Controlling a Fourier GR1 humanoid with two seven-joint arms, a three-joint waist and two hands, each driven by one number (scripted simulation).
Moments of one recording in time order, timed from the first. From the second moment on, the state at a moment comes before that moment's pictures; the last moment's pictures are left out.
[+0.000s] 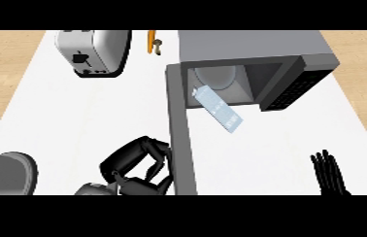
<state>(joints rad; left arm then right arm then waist) -0.05 0.00 -0.24 -1.55 -0.20 -0.61 -0.18 0.22 -0.20 -0.16 -1.08 -0.09 0.30 -0.88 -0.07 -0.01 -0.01</state>
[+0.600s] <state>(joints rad) -0.17 0.01 -0.68 -1.34 -0.13 -0.18 -0.19 0.47 -0.26 -0.06 -1.62 -0.27 0.43 -0.68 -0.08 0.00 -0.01</state>
